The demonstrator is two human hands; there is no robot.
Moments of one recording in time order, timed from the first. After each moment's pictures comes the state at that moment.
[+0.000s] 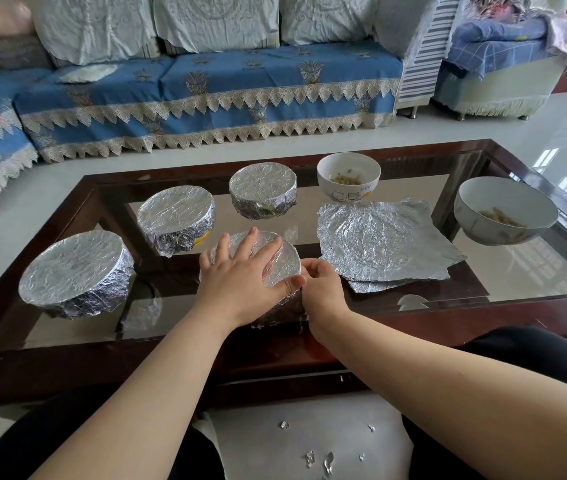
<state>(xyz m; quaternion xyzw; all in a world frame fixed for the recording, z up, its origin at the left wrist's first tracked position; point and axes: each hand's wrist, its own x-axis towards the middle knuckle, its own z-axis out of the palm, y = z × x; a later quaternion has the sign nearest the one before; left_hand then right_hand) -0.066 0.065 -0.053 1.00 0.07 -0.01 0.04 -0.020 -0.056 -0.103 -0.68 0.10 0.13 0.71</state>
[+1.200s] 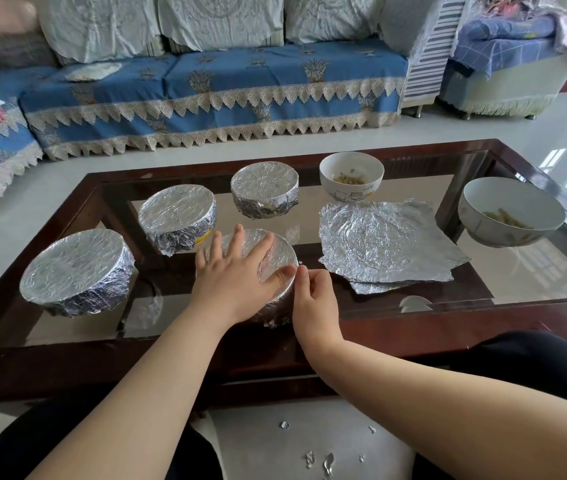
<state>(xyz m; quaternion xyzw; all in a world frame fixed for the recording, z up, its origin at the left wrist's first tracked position) -0.063 0.069 -0.053 0.99 0.11 -0.03 0.03 -0.052 -0.061 -0.103 -0.74 0.00 0.02 0.67</state>
